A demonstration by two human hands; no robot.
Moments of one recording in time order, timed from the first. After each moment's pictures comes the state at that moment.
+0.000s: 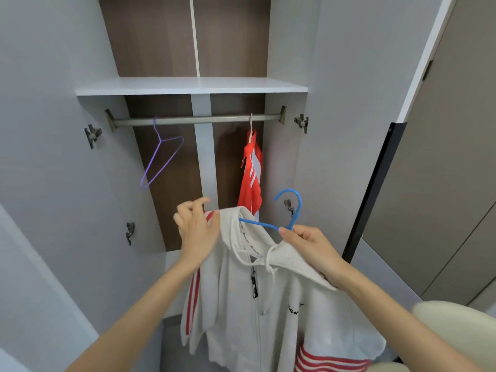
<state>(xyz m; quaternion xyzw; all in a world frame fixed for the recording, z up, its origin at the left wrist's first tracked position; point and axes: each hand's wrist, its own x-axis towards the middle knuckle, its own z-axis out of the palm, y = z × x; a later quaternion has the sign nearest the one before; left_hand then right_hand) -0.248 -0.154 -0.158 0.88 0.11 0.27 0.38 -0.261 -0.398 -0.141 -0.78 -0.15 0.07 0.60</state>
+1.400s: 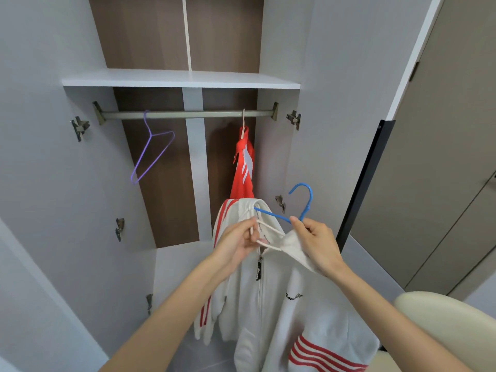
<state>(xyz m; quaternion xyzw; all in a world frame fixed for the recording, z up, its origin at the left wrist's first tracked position) -0.271 -0.229 -0.146 0.51 0.04 -0.09 0.85 -0.247 -0.414 -0.163 -0.89 -0.03 -0.10 0.45</state>
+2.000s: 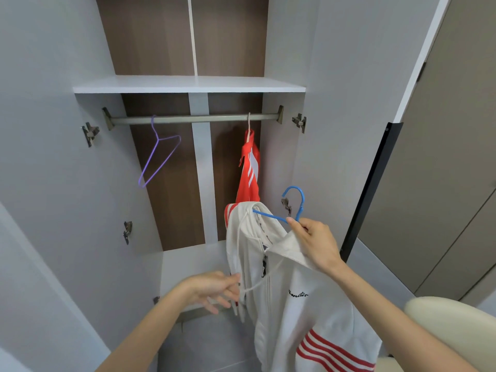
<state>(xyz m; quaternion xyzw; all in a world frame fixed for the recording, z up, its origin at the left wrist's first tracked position) -0.288 -0.158 -0.200 0.81 0.08 -0.37 0.46 -0.232 -0.403 -0.164 -0.91 -0.08 -0.13 0.40</state>
